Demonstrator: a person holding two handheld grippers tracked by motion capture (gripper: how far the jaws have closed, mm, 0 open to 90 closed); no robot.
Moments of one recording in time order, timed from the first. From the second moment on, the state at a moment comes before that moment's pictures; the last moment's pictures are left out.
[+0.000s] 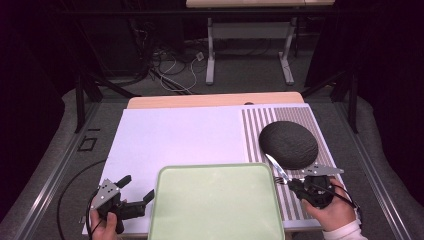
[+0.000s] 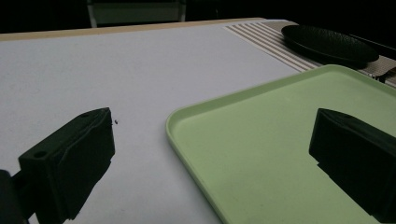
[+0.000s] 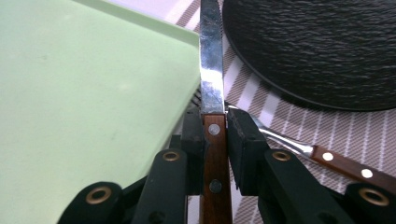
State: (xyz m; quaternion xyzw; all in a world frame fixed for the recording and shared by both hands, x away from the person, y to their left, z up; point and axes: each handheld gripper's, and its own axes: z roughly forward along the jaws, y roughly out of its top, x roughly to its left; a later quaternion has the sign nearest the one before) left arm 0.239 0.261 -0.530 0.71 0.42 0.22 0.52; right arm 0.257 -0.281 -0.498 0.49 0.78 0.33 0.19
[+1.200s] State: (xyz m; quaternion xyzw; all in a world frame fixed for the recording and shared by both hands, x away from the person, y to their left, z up) left arm 0.239 0.262 -0.530 0.71 0.42 0.21 0.52; right arm 0.241 -0.212 -0.531 0.45 0.82 0.36 0.06
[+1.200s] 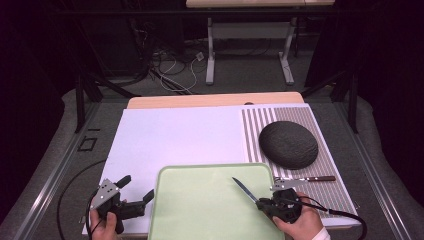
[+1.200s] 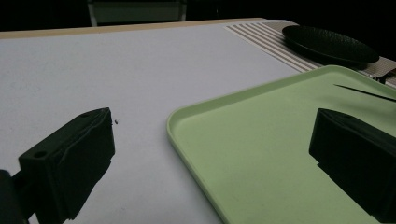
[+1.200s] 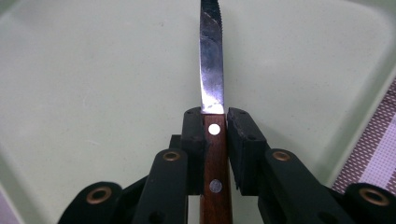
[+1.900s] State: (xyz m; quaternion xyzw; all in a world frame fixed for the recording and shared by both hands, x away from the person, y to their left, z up) left arm 0.238 0.263 -0.530 0.71 0.42 0.22 0.52; right arm 0.245 -0.207 -0.545 0.44 0.83 0.34 0.03
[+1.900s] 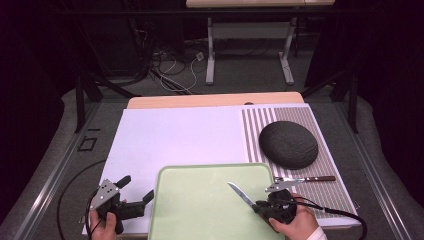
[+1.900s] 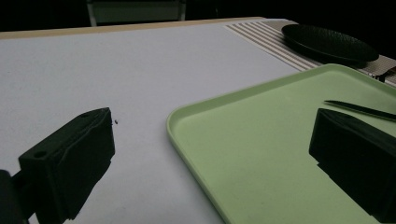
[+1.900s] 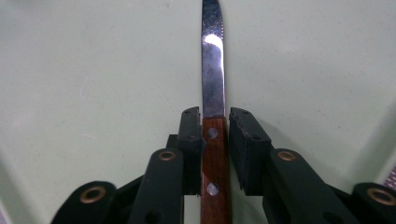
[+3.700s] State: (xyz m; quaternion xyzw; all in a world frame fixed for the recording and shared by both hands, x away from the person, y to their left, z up) left arm 0.237 0.264 -0.530 0.71 0.42 0.22 0.52; right arm 0.258 -0.215 -0.546 0.45 0.83 0.33 0.08
